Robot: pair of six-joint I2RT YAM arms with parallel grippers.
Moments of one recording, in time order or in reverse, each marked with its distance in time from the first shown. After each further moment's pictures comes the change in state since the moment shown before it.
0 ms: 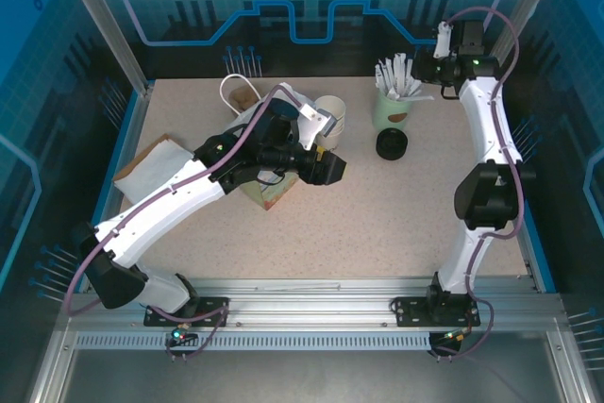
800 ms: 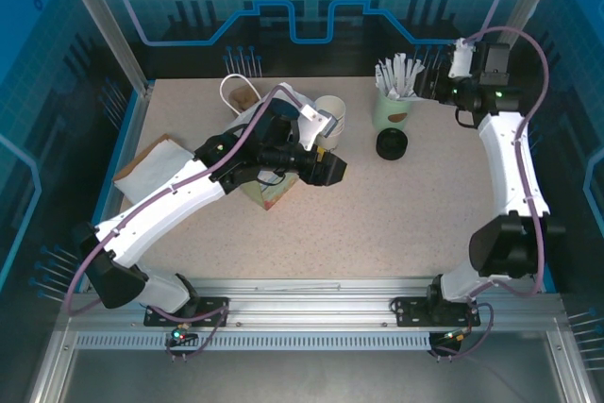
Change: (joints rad) left arm 0.000 0.002 -0.001 0.000 0.019 -0.003; right arm -0.032 -0.402 -0.395 0.068 -0.087 0.013
